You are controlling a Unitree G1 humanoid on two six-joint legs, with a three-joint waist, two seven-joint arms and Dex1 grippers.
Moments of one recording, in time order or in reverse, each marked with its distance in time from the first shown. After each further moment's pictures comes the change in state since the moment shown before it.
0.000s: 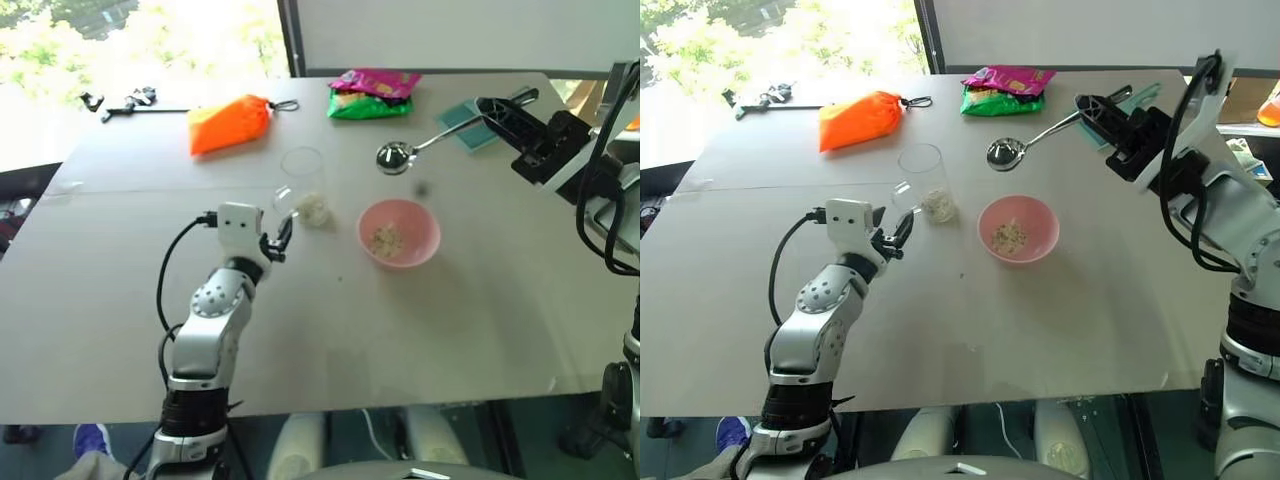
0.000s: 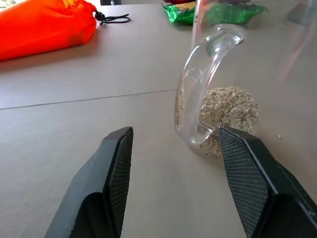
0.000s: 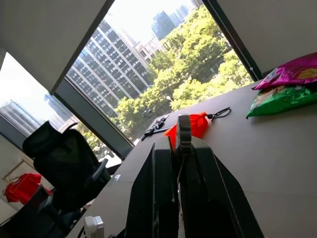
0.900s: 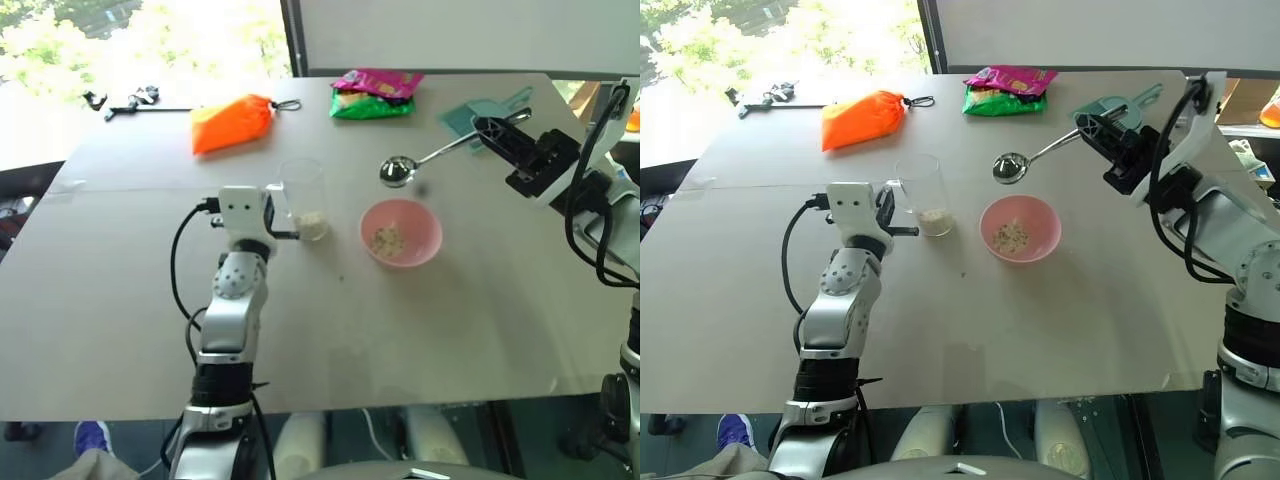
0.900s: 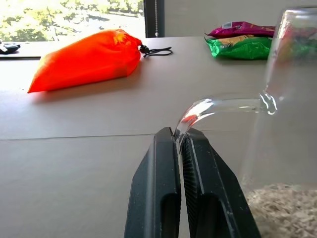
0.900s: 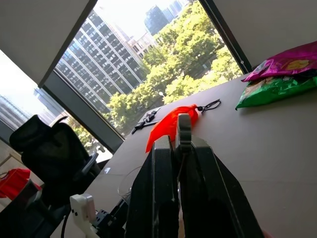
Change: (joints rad) left arm -0.105 -0.082 0.025 0.135 0.117 -0.131 0.127; right arm 0.054 0.017 0.000 -0.030 -0.071 0.000 0.034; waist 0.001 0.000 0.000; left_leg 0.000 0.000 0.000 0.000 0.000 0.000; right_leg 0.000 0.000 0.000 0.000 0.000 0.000
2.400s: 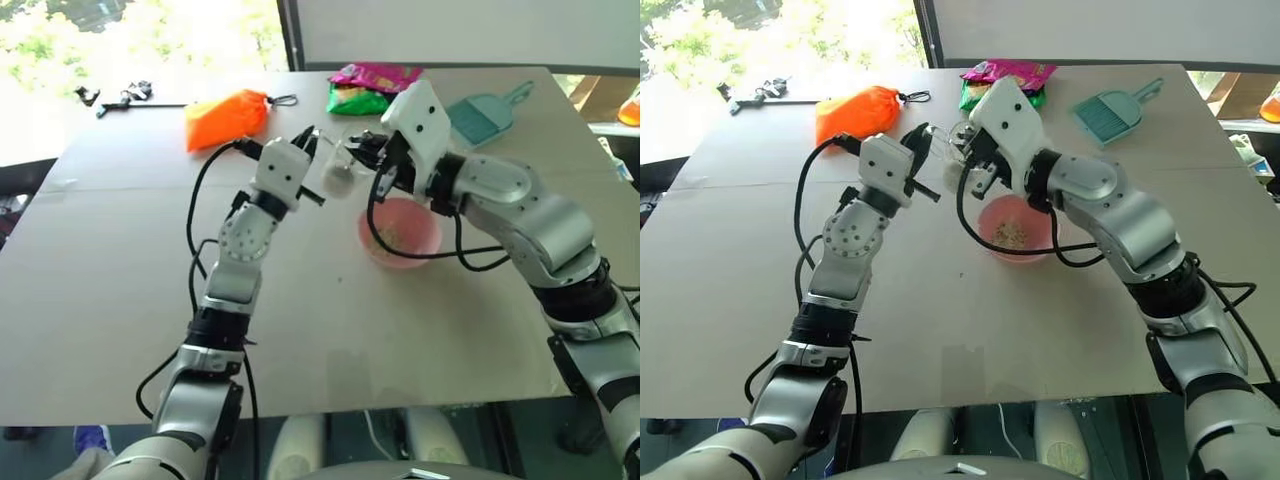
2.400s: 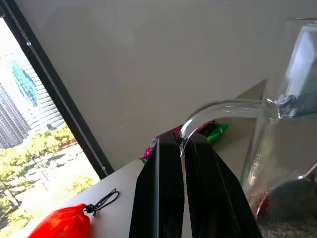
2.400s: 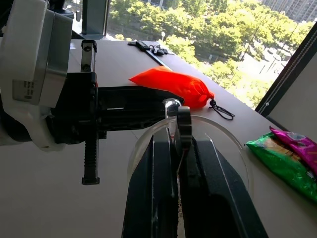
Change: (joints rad) left arm -0.235 0.153 -0.144 0.256 0.176 -0.499 -0.265; right arm -0.309 0.204 0.567 0.045 -1.081 -0.115 0.504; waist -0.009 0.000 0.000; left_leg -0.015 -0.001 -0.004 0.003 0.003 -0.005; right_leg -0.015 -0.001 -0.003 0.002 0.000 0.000
